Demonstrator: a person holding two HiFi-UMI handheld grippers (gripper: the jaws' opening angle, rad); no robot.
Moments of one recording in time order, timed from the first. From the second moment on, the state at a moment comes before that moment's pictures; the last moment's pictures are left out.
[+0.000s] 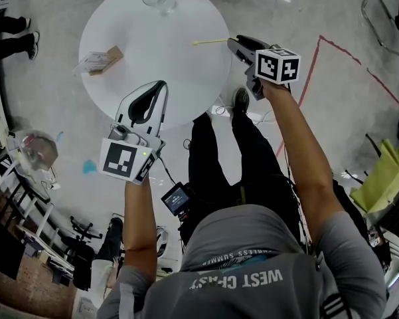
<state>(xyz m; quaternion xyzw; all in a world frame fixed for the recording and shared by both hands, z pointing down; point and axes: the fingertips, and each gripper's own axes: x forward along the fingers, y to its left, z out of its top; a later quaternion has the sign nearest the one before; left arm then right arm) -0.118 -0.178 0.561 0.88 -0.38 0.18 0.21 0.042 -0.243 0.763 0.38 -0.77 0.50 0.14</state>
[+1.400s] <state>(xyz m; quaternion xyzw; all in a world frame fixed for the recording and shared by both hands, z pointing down) -0.122 -0.180 0.528 0.89 -0.38 0.17 0.19 0.041 -0.246 0.719 0.36 -0.79 0.48 0.13</state>
